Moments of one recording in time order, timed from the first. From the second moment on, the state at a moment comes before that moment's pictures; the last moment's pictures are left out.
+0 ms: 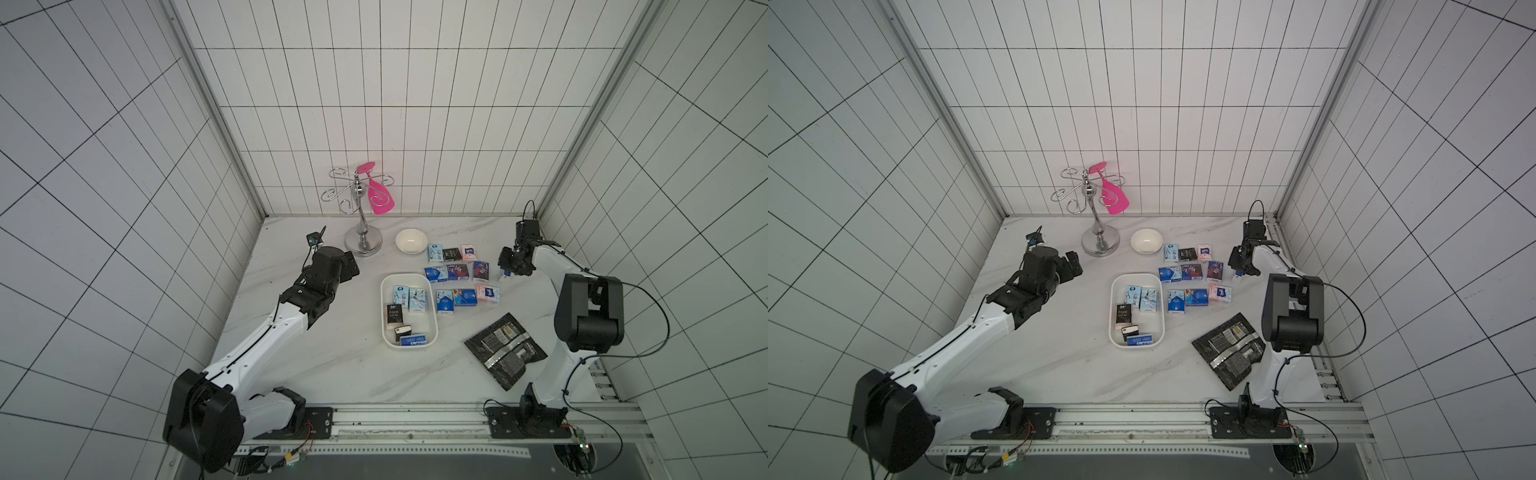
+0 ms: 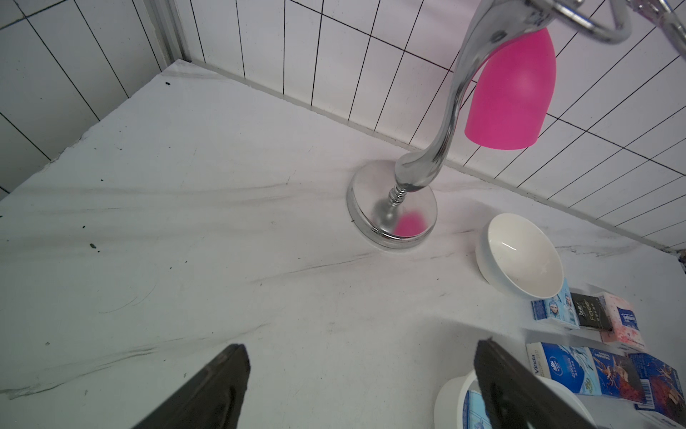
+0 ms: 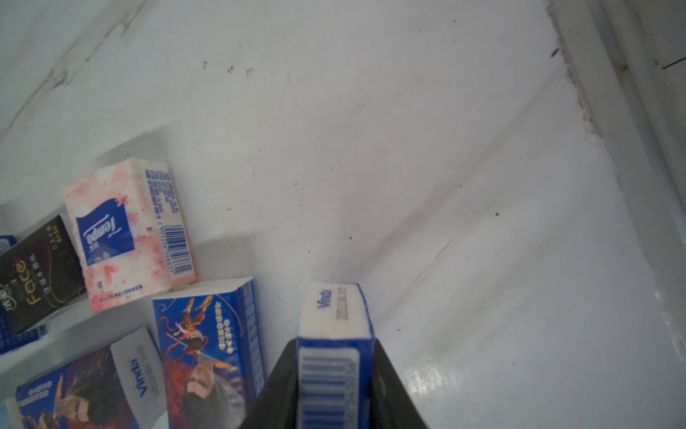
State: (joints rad) left arm -0.42 1.21 0.90 -0.26 -0.38 -0.59; right arm 0.03 1.88 1.34 -0.54 0.01 0.28
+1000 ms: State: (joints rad) left arm -0.42 1.21 0.90 -0.27 -0.38 -0.58; right arm 0.01 1.78 1.32 -0.53 0.00 0.33
